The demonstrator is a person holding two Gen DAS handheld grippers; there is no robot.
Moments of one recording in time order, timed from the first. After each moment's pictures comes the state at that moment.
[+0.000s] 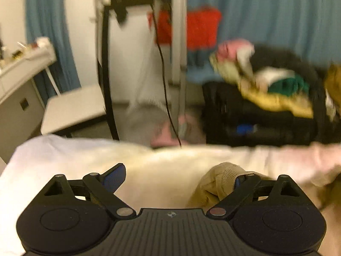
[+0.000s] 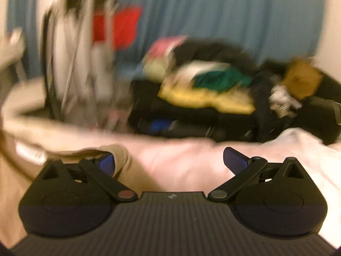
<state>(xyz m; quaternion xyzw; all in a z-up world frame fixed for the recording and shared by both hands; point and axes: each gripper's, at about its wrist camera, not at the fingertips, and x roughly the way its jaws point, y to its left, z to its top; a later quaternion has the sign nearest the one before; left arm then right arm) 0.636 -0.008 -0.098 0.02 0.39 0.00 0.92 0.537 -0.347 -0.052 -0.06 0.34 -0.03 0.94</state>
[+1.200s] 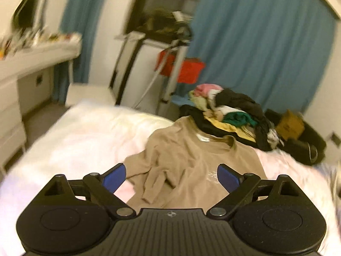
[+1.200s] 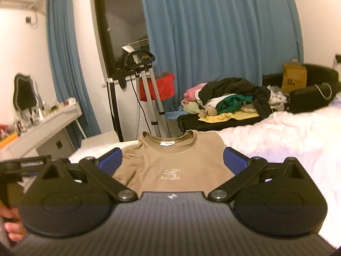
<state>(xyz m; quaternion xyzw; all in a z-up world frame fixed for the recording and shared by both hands) 0.190 0.068 0.038 -0.16 0.28 -0.02 0.94 0.082 -0.266 0.116 0.12 0.17 0.01 0.98</state>
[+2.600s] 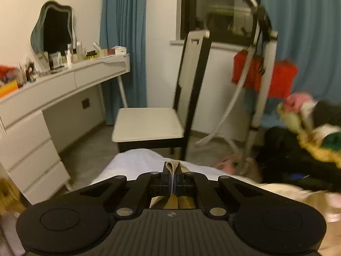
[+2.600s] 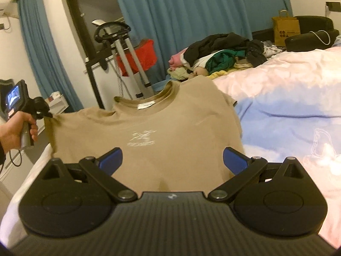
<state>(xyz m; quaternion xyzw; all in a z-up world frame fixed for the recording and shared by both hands) 0.523 0.146 -0.018 -0.02 0.28 0.18 0.94 0.171 -0.293 -0.043 0.19 0.22 -0.01 0.96</state>
